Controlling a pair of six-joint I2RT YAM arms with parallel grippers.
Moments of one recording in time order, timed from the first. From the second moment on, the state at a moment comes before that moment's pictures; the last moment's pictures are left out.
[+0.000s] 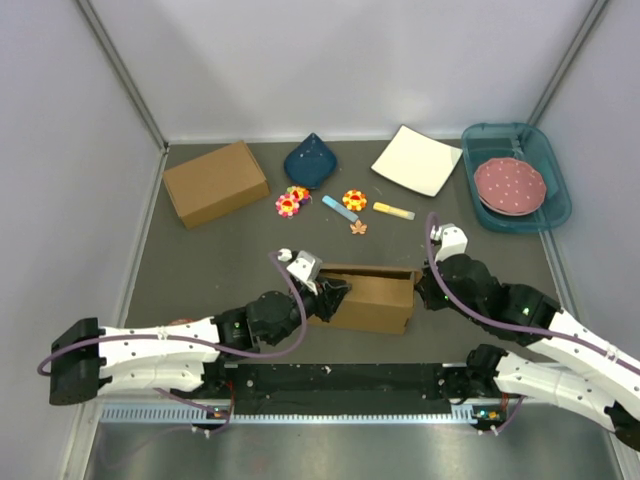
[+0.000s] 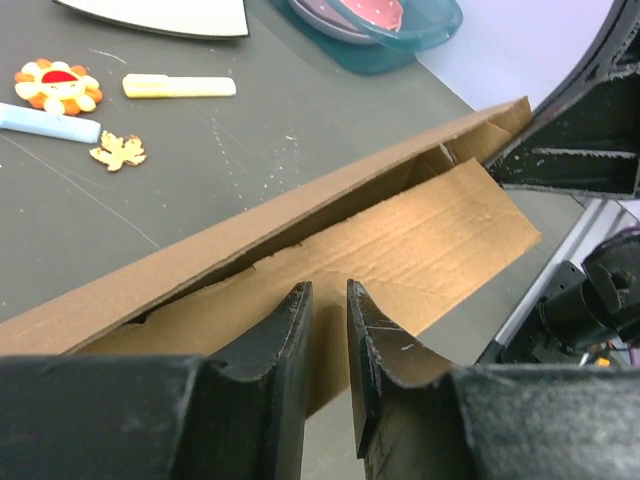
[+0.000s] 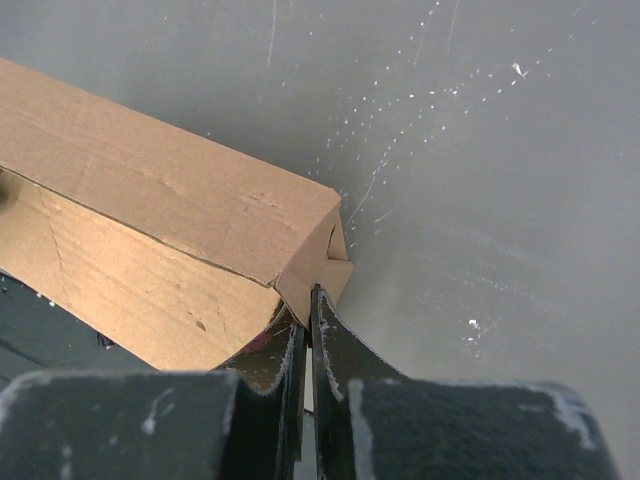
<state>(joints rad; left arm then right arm) -1.26 0.94 0.46 0.38 -0.42 -0.39 0.96 0.69 0.81 -0.82 0.37 0.52</state>
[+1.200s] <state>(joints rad) -1.43 1.05 0.47 0.48 -0.79 -0.40 0.96 0.68 0.91 -0.94 0.25 0.61</state>
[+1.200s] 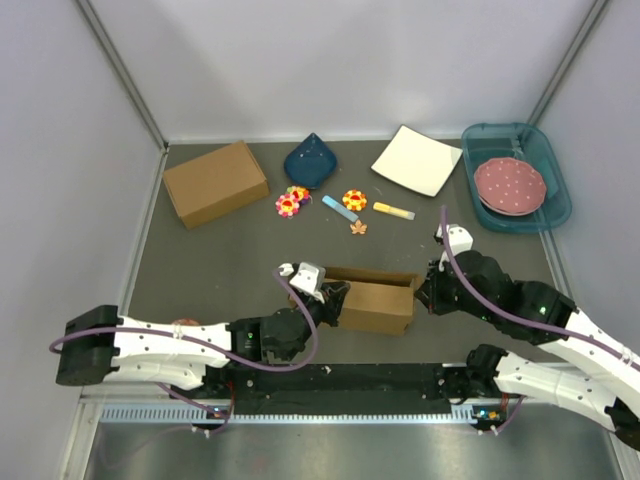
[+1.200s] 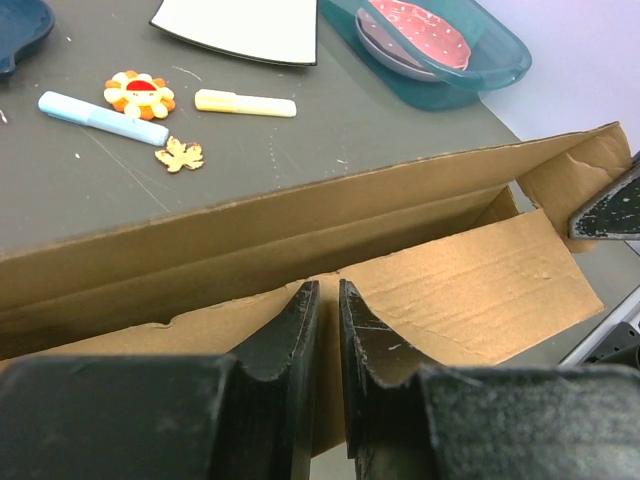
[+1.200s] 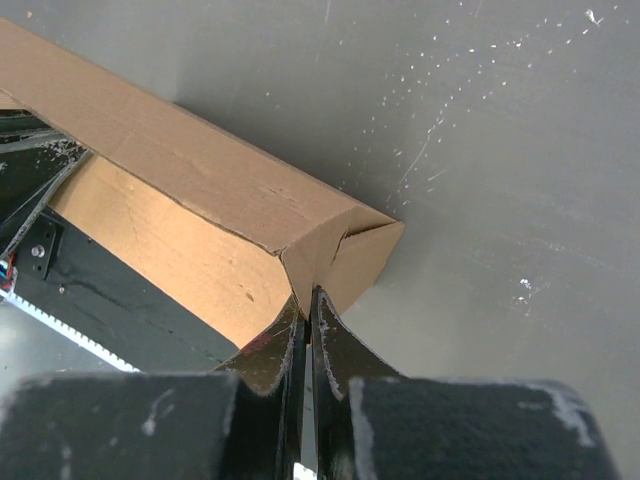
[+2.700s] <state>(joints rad) -1.43 1.07 0.52 0.39 -0.83 -0.44 0.96 0.64 0.84 -0.85 0.27 0.69</state>
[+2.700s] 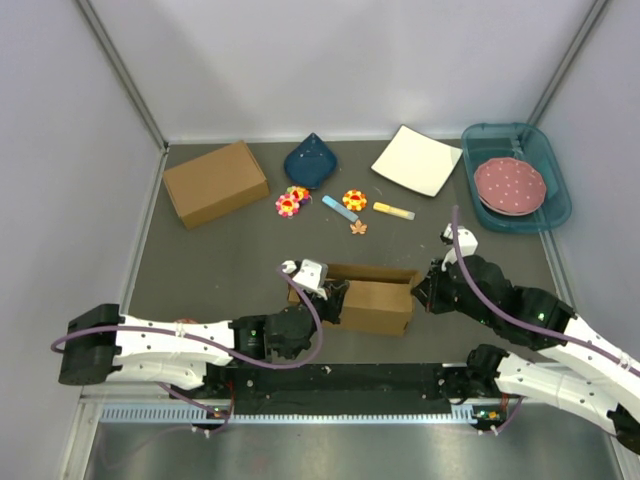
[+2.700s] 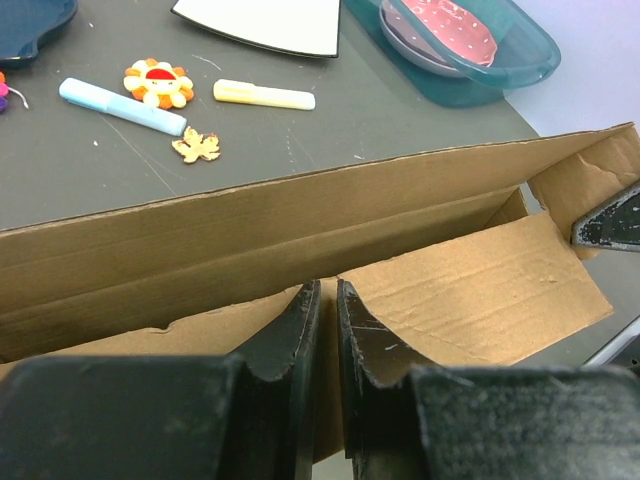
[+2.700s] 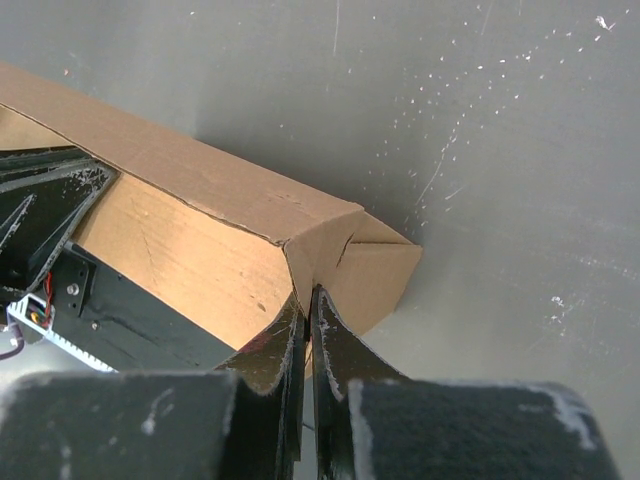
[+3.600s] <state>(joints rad) -1.43 1.09 0.53 0.37 -0.85 -0.49 0.96 0.68 0.91 -0.94 0.25 0.68</state>
